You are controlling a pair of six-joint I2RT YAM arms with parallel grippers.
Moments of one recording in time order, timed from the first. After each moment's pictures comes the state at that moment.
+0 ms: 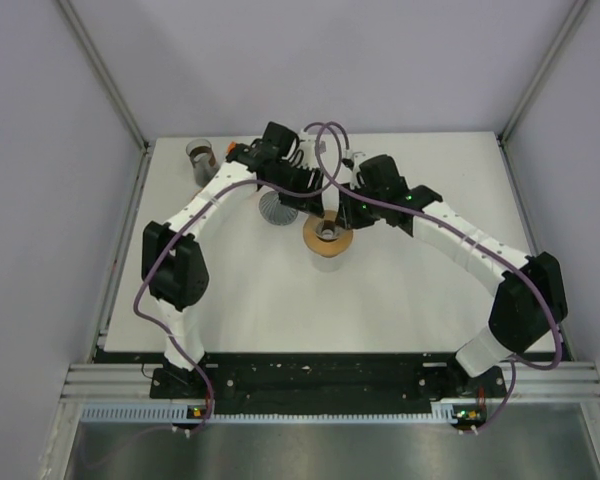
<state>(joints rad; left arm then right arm) -0.48 1.93 1.83 -0.87 0.49 -0.11 0.59 1.56 1.30 -0.48 -0.13 0.29</state>
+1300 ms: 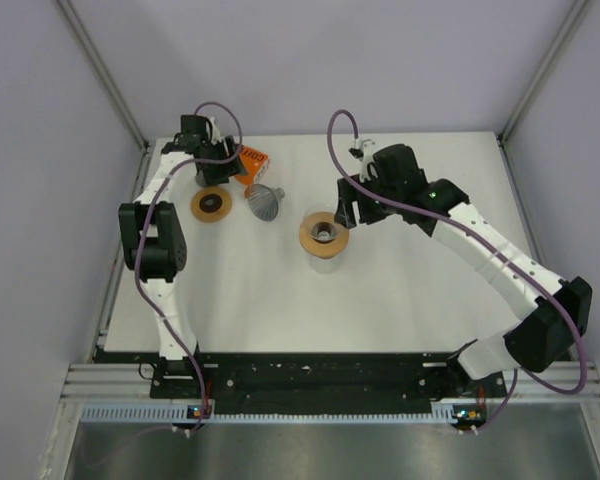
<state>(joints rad) -0.01 2.10 1.84 -0.59 0.31 -0.32 0.61 1.45 1.43 -0.68 -0.12 0.23</state>
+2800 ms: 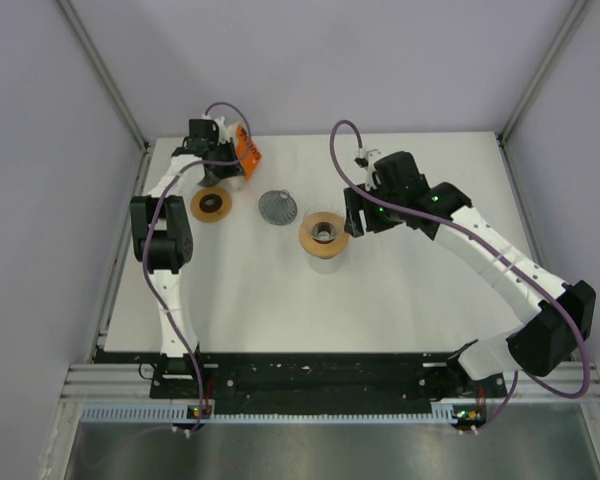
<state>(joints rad) -0.03 2.27 1.90 -0.42 0.37 -0.27 0.61 1.41 1.39 -0.77 -0.04 0.24</state>
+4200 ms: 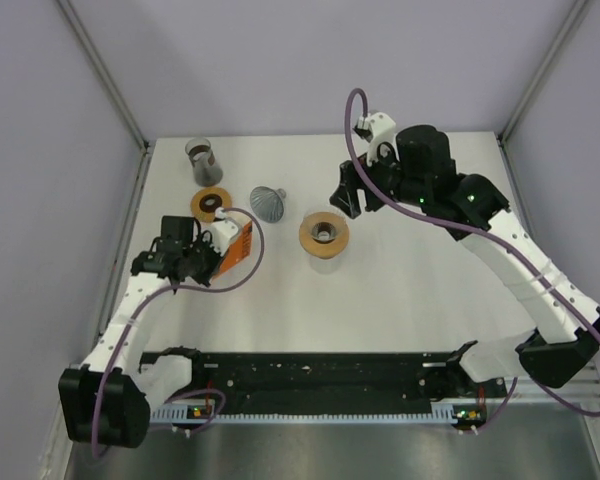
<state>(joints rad) -0.10 1.08 0.83 -0.74 0.28 0.53 0.69 1.34 1.64 -0.74 -0.13 0.11</state>
